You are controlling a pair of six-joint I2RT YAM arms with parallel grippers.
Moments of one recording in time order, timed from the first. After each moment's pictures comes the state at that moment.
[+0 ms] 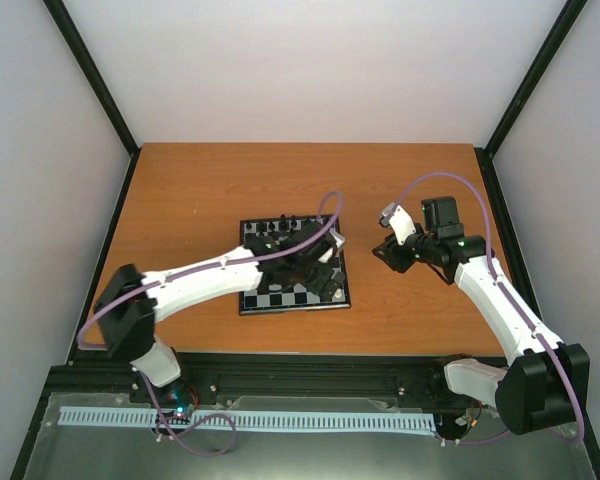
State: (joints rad) left arm -1.00 1.66 1.24 -0.61 -0.07 -0.30; right arm 0.21 1.16 0.90 -0.63 -0.43 -0.42
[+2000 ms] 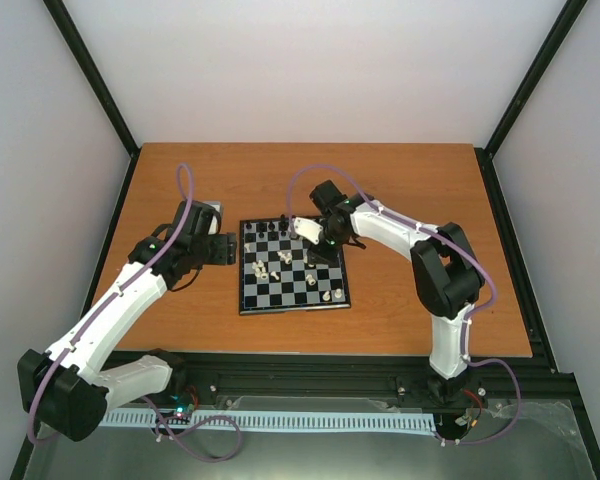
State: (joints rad) left arm -0.41 1.09 0.96 -0.76 -0.13 -0.33; right arm 0.62 1.95 1.46 -0.79 -0.32 -0.64
